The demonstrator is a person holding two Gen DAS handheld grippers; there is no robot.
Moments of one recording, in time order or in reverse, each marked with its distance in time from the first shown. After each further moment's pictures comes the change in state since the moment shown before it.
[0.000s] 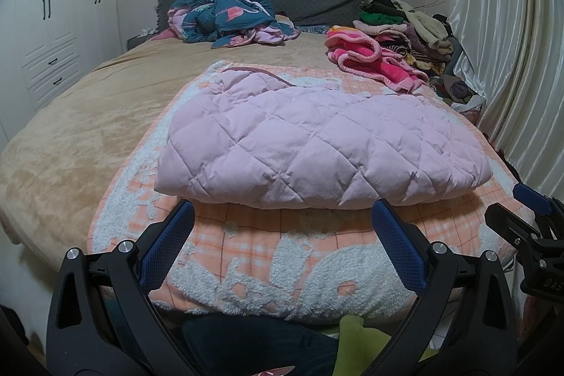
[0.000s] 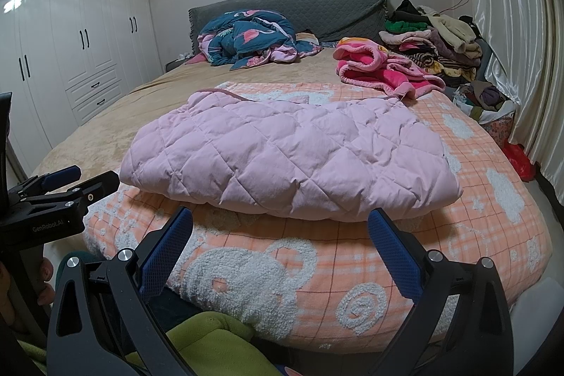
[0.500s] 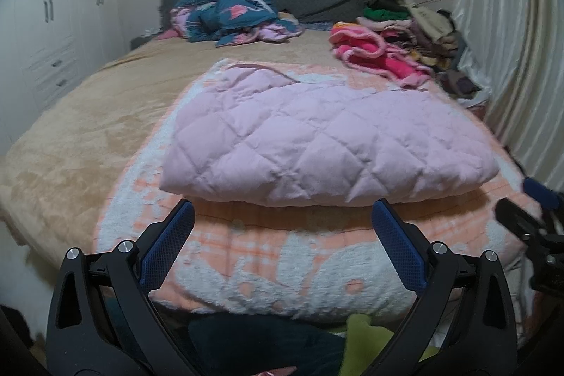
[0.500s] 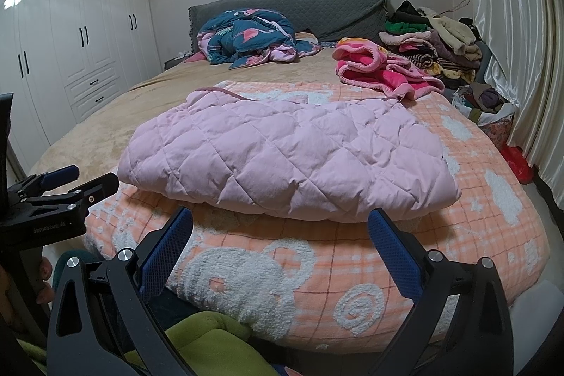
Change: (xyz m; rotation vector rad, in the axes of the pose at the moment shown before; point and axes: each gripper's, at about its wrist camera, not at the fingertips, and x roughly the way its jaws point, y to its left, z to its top) left arm 0.001 0.000 0.002 0.026 0.006 0.045; right arm 0.000 0.001 -0.002 -0.008 0.002 -0.010
